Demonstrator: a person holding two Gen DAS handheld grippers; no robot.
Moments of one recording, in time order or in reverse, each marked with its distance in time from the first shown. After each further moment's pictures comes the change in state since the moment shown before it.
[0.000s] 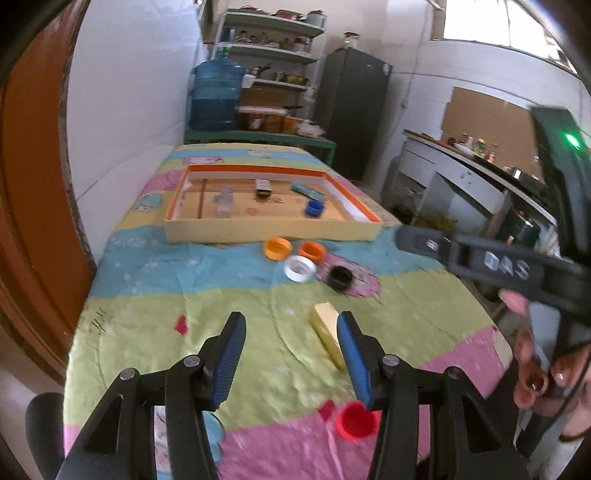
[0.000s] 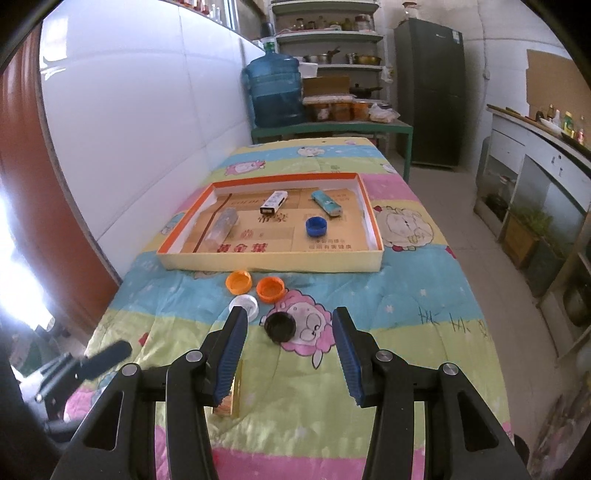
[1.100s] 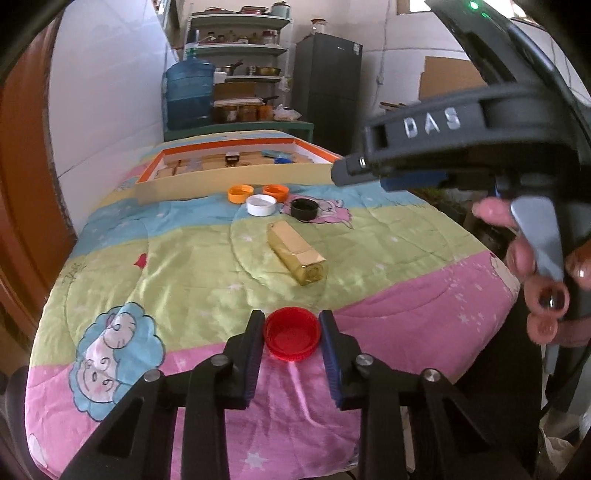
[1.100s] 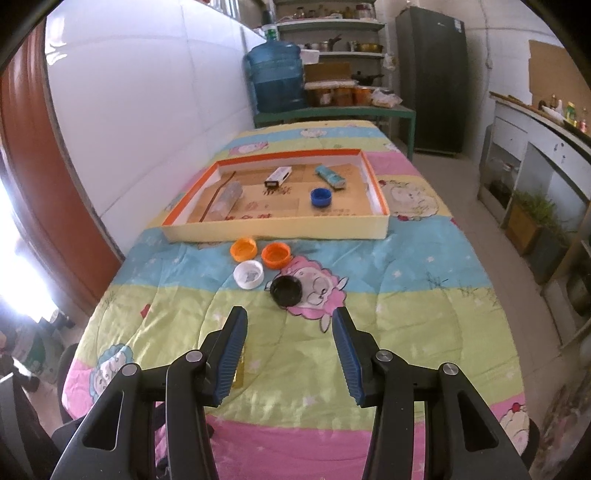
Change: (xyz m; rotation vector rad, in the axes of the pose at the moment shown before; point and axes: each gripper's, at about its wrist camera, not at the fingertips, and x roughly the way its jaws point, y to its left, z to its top) left arm 0.013 -0.027 -0.061 0.110 0.028 0.024; right arm 0.010 0.006 -0.025 -0.006 0.061 0.030
